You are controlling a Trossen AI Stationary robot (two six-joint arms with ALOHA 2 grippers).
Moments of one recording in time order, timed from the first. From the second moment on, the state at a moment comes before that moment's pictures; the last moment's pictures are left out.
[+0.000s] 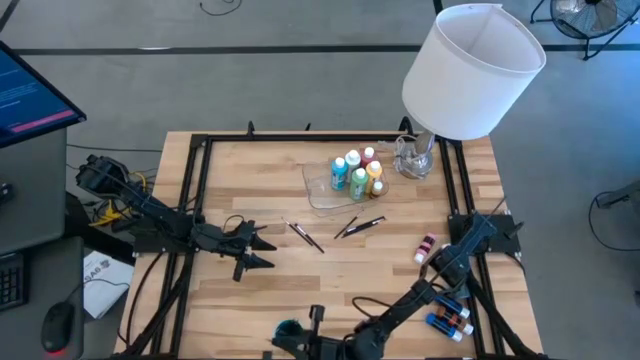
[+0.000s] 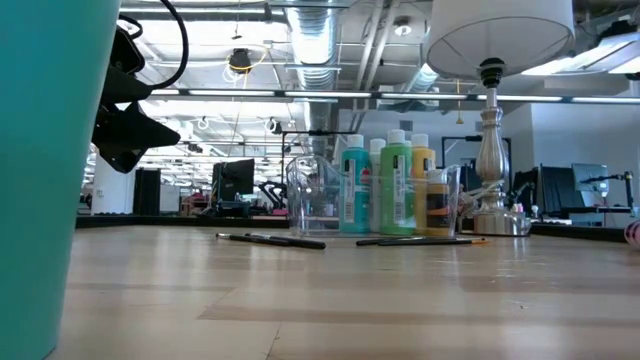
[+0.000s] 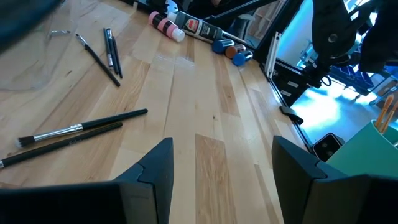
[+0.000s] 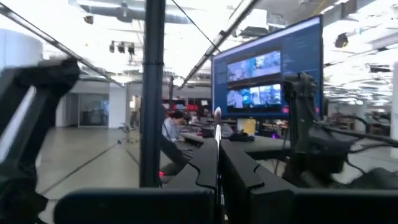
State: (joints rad) left arm -0.44 1.17 0.09 0.84 -0.29 -0.51; right arm 0.72 2.53 1.88 1.18 0.81 -0.40
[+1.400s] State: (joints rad) left arm -0.44 1.17 0.09 0.84 -0.29 -0.48; right arm 0.68 2.54 1.79 1.11 0.81 -0.22
